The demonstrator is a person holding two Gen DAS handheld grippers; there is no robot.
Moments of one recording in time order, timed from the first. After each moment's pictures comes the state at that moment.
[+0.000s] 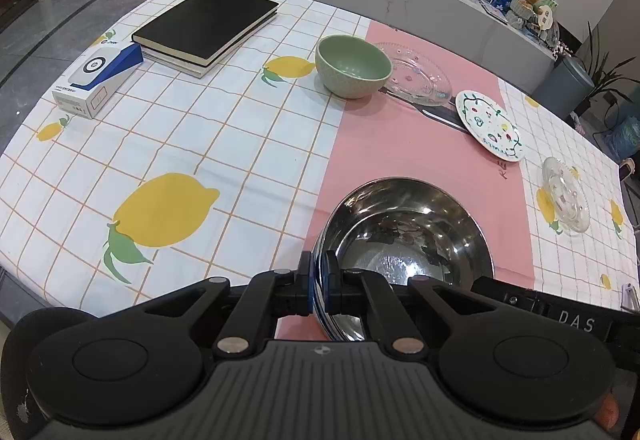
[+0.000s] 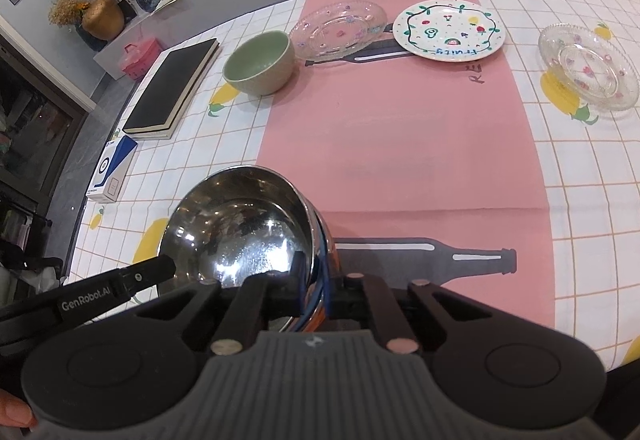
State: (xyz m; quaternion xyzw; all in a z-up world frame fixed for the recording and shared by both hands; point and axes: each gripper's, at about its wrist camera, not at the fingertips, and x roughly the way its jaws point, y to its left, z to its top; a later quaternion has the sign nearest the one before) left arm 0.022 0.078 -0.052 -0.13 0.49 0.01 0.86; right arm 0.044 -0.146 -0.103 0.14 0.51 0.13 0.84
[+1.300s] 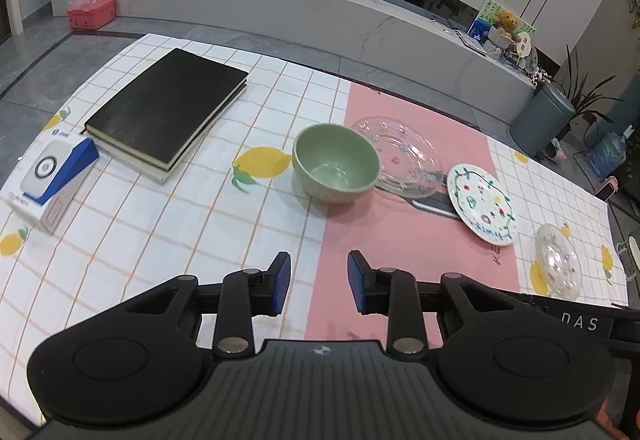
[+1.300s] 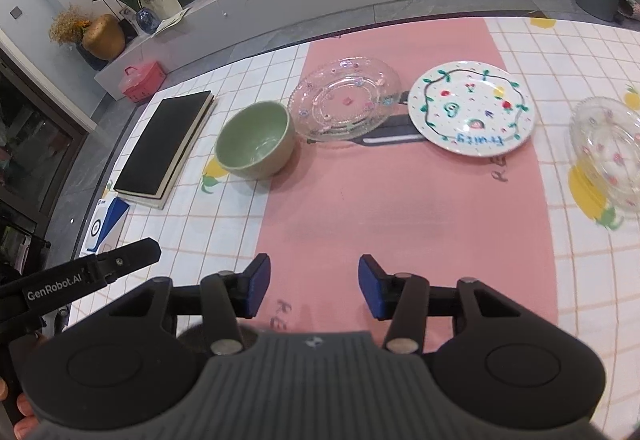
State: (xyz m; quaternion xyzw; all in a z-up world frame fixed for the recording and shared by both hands) left arm 0.124 0.099 -0.037 -0.12 0.45 -0.03 0.88; right arm 0.149 -0.141 -0.089 0.14 0.48 0.13 0.85
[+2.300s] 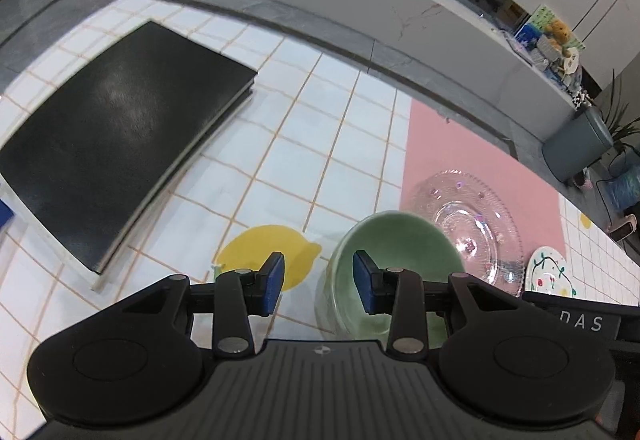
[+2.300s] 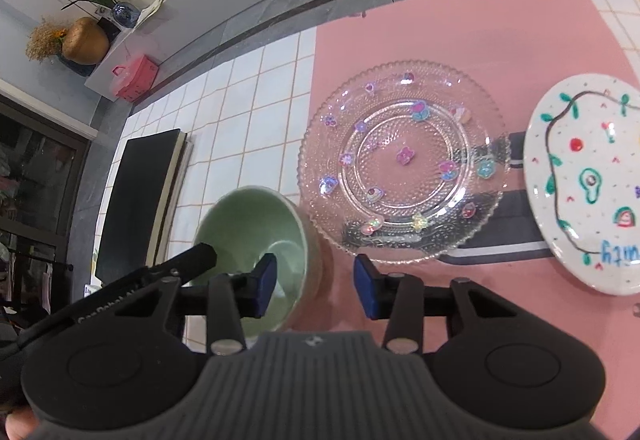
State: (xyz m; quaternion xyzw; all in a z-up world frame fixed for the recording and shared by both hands) left arm 0.277 0.126 -0.110 -0.18 0.50 -0.01 0.85; right arm 0.328 -0.097 -0.151 0.21 0.55 0.14 0.80
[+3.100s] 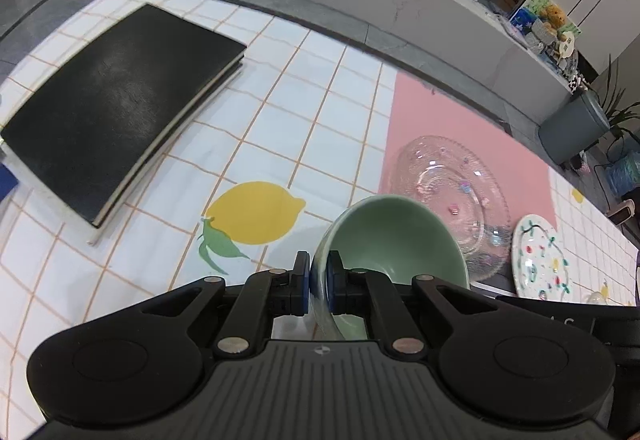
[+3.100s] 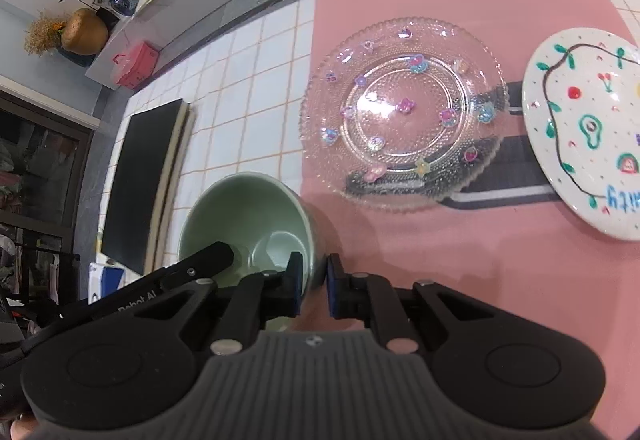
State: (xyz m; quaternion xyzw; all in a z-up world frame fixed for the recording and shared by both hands) left arm 0.249 0.112 -0.094 -0.17 0.50 -0.01 0.85; right arm 0.296 -0.099 -0.142 0.22 0.56 0.15 0.79
